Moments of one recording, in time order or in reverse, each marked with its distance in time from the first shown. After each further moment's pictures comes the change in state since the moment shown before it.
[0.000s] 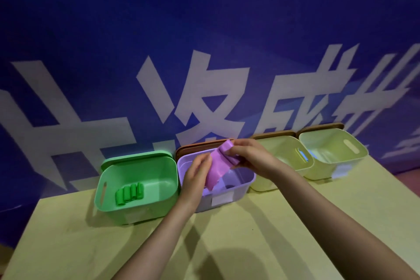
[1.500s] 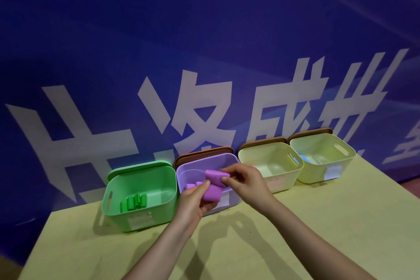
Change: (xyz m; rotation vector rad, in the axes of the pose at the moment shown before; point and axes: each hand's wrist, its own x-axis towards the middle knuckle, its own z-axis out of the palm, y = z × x) left_hand -0.068 0.005 0.016 -0.342 0.031 -0.268; right_hand -0.080 0.052 0.016 -0.343 0.301 -0.498
